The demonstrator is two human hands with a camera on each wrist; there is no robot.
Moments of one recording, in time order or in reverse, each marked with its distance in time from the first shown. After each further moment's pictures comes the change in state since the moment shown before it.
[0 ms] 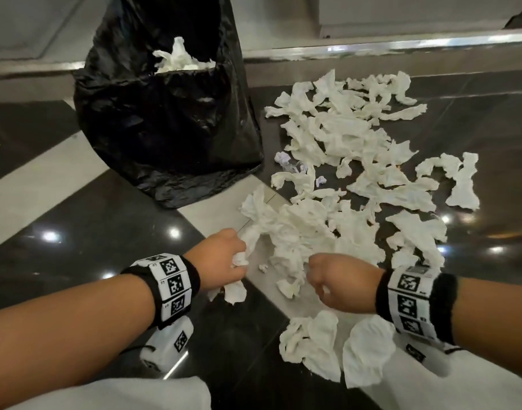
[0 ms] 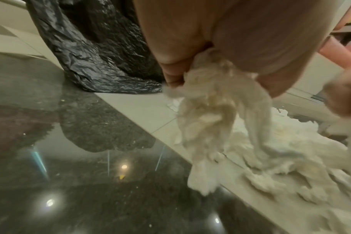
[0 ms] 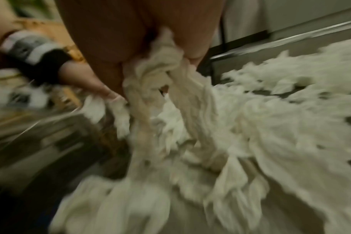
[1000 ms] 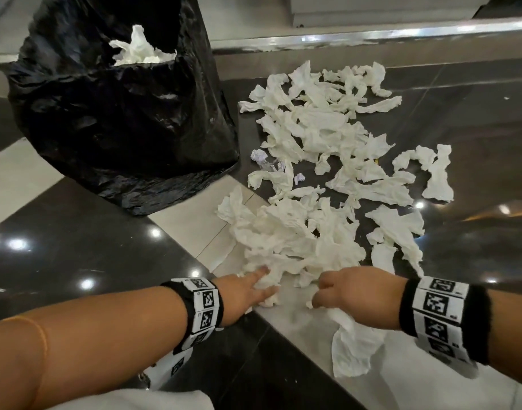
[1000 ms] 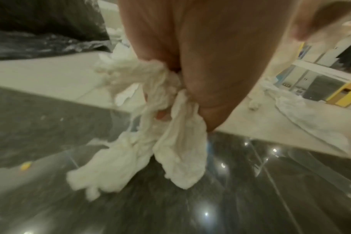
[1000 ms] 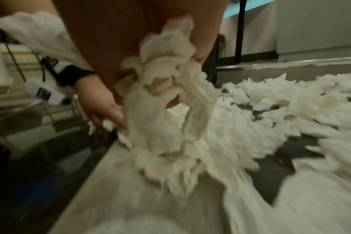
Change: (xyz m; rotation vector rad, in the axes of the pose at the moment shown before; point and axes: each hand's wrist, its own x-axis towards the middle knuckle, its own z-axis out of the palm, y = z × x) left_hand 0.031 0.034 0.057 0.428 -0.425 0.286; right_hand -0.038 0.033 0.008 -0.200 -0.143 -0.029
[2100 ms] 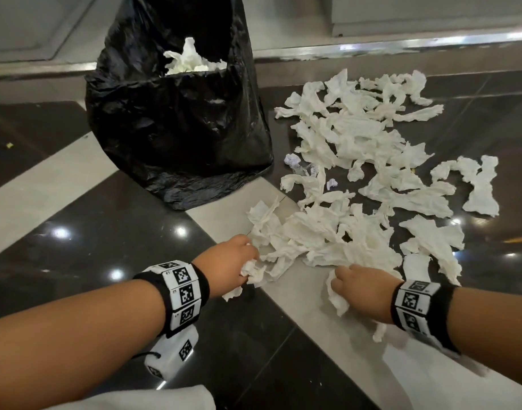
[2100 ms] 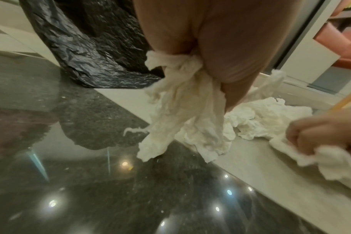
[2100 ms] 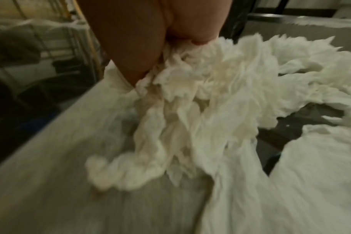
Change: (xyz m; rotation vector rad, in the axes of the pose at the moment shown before) left_hand -0.053 -0.044 -0.014 -0.333 0.369 -0.288; right_hand 0.049 -0.001 0.014 -0.114 -0.083 0.153
